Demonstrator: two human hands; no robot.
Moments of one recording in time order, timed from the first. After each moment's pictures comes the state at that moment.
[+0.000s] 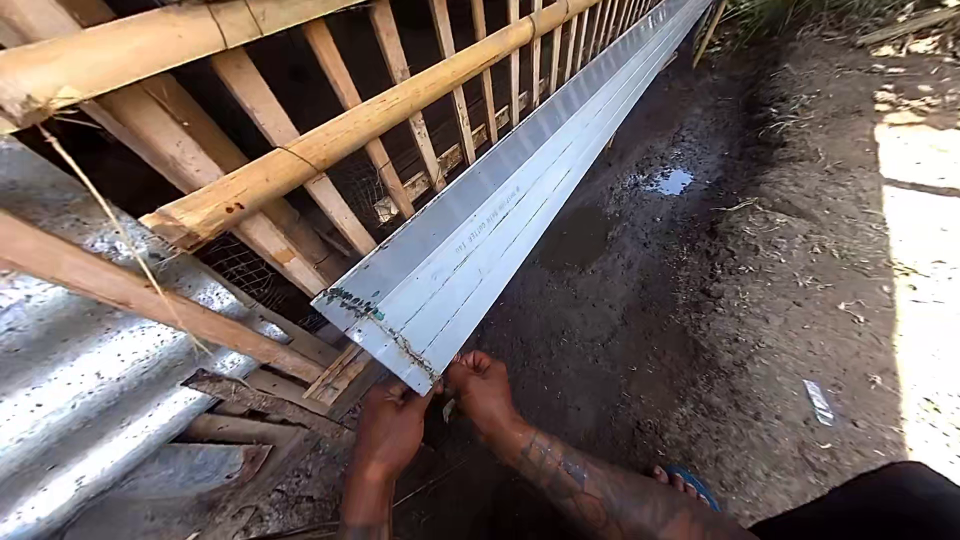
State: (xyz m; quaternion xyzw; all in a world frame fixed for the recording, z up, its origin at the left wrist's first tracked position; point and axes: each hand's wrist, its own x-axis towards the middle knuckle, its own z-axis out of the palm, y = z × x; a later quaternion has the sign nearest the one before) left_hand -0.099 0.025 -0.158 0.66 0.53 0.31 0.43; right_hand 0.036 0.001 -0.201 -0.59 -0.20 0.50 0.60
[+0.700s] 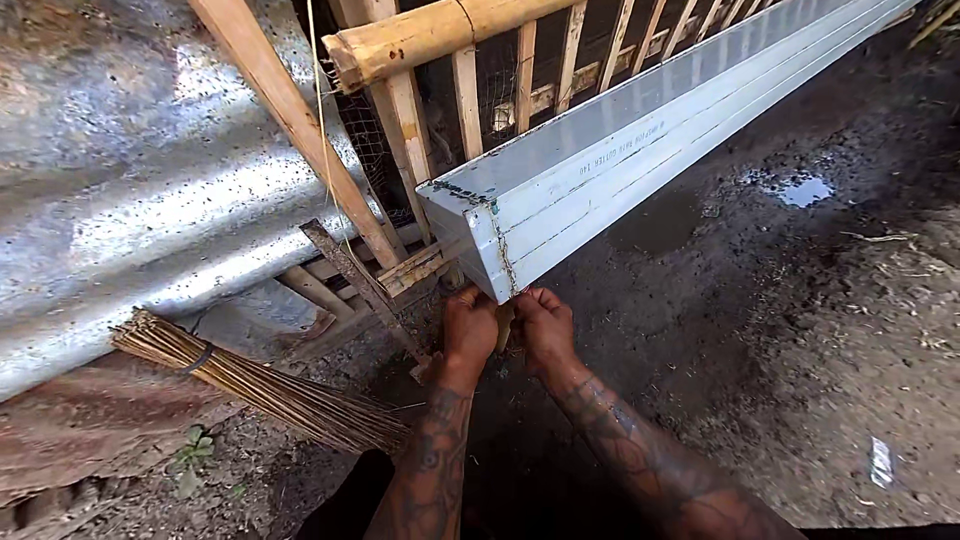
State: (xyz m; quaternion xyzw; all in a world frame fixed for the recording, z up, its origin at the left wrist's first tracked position) left_hand -0.067 0.015 -0.181 0.49 0.58 0.43 0.48; right_hand 0.036 -0.003 -0.196 -0.57 -0.19 0.52 0.61
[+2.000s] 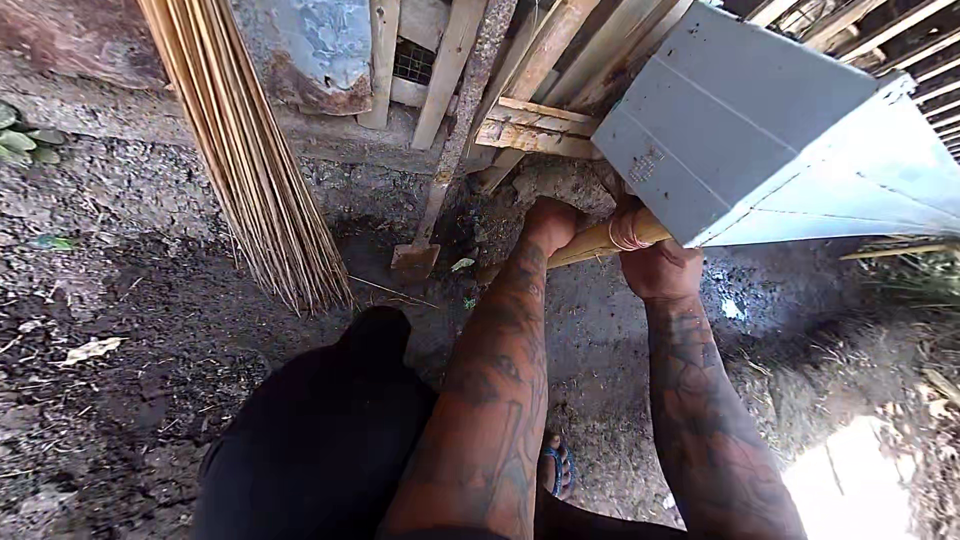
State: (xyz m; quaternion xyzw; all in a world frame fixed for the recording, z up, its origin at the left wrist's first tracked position) left_hand -0.035 0.095 -0.274 0.44 0.54 0.36 0.62; right_hand 0.143 0.073 -0.224 -0.36 -0.60 0.52 0.48
